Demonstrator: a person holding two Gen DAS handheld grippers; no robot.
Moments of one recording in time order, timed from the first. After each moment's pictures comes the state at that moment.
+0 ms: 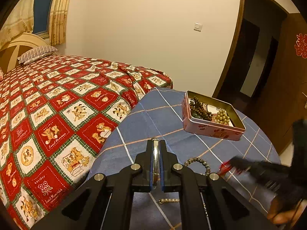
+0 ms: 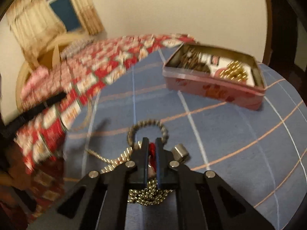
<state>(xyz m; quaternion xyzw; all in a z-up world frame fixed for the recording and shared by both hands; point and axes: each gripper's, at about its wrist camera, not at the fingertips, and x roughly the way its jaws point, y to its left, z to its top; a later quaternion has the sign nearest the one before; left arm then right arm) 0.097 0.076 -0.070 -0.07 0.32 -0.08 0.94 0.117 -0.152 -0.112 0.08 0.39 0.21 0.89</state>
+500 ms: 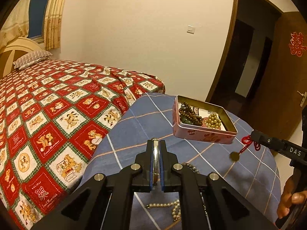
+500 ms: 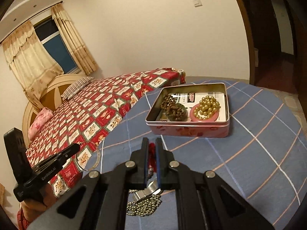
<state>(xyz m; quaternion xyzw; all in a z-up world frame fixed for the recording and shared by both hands) 0.099 0.059 -0.058 -0.06 0.30 -0.10 0.95 0.111 -0.200 -0.062 0.15 0.31 0.18 0.92</state>
